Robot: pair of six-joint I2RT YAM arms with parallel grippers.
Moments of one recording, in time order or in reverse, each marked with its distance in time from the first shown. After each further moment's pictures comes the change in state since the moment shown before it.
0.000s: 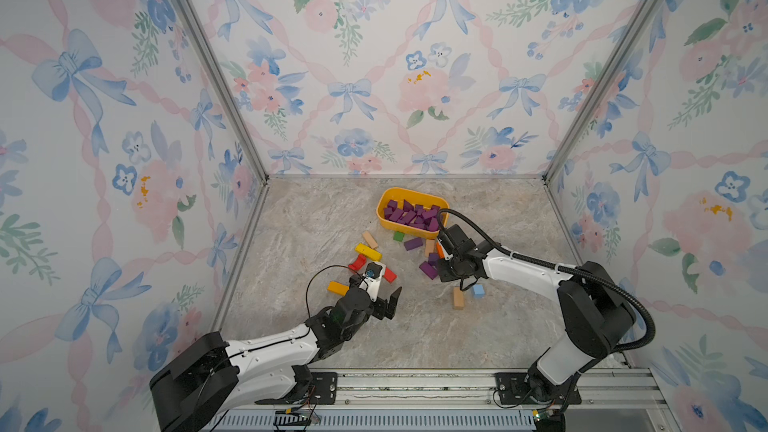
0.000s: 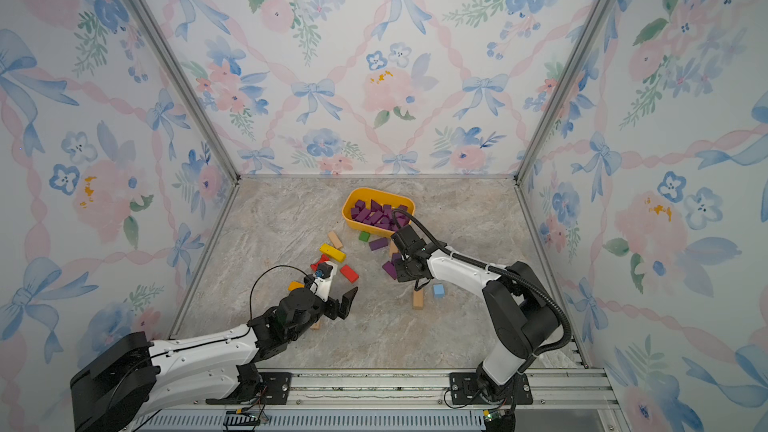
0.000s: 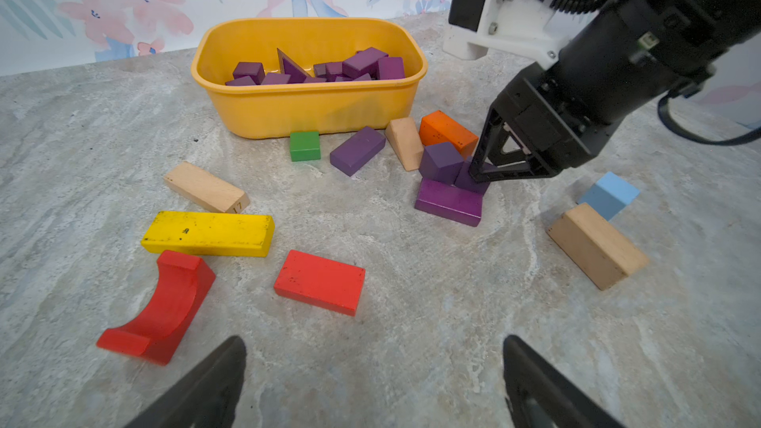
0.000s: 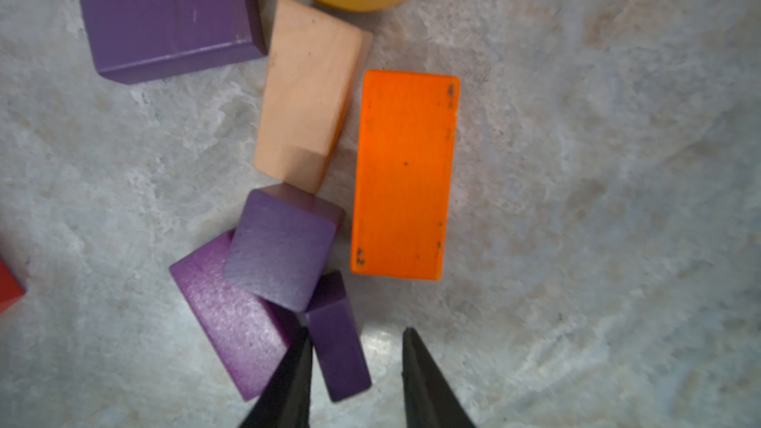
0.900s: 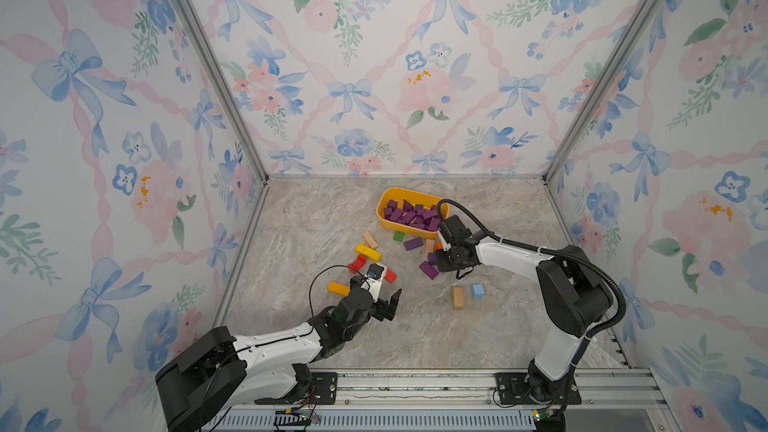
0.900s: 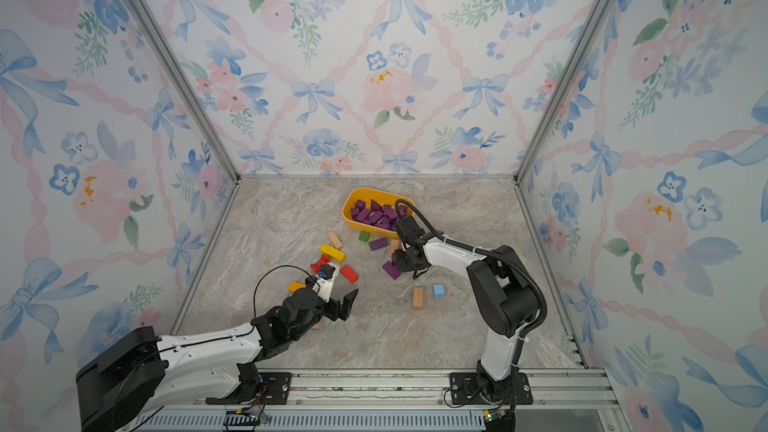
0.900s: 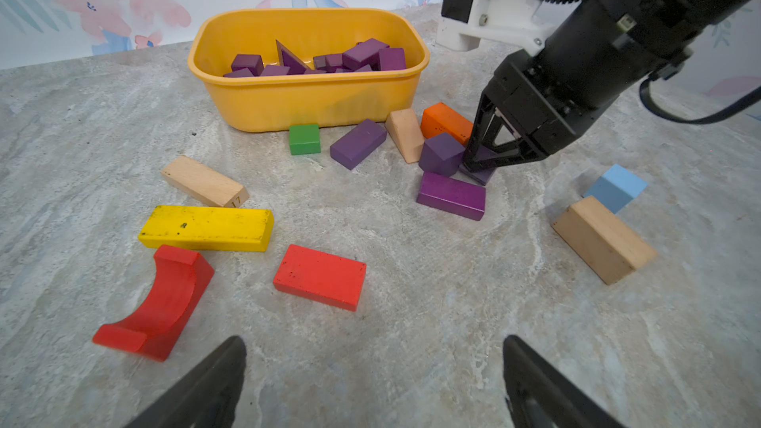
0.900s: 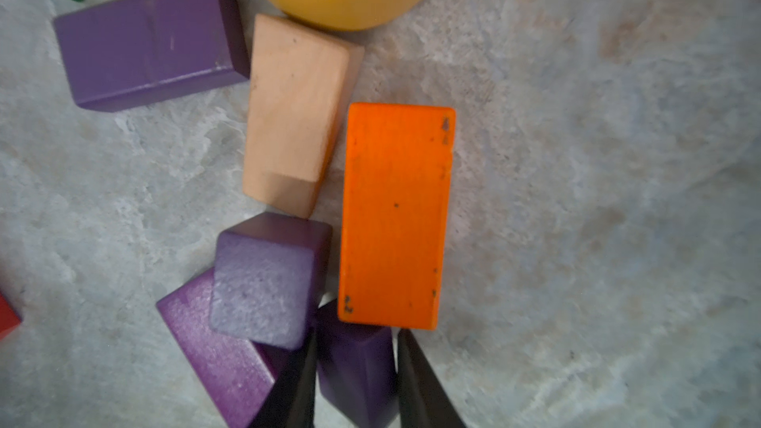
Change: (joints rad) left arm 0.000 0.048 0.000 0.008 -0.001 0.000; right arm -0.081 0.145 0.103 0.017 -0.064 -0.008
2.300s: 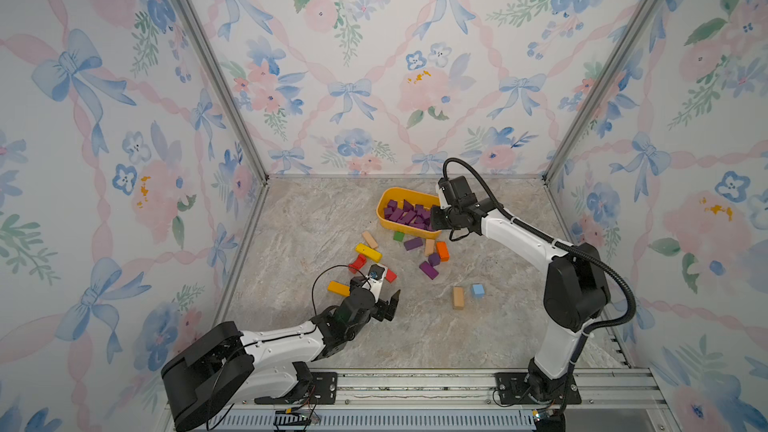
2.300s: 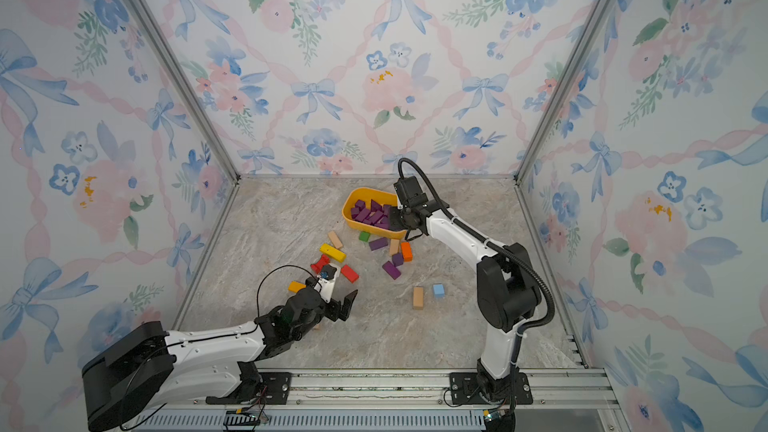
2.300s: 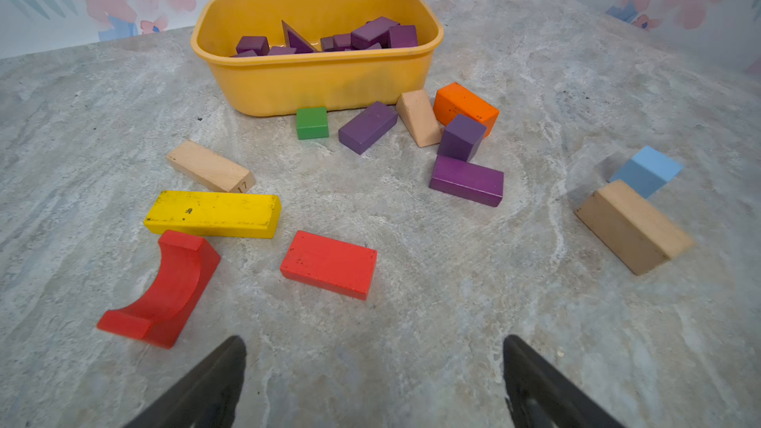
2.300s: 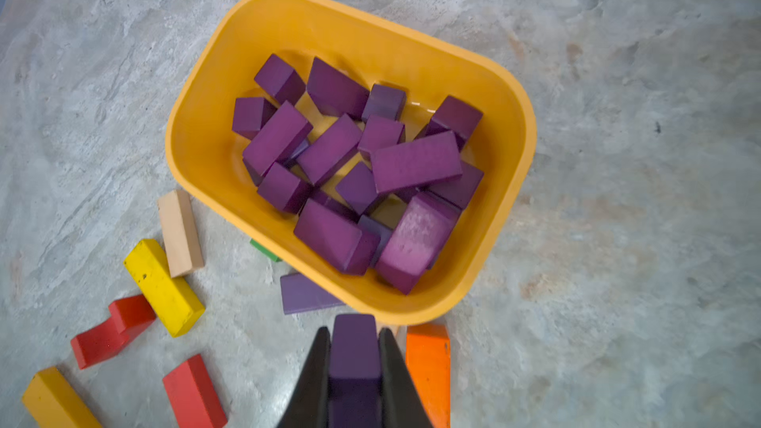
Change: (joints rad) left arm 0.000 0.043 0.001 0.004 -0.022 0.003; right arm -0.058 0.059 0.402 -0.034 -0.025 0.017
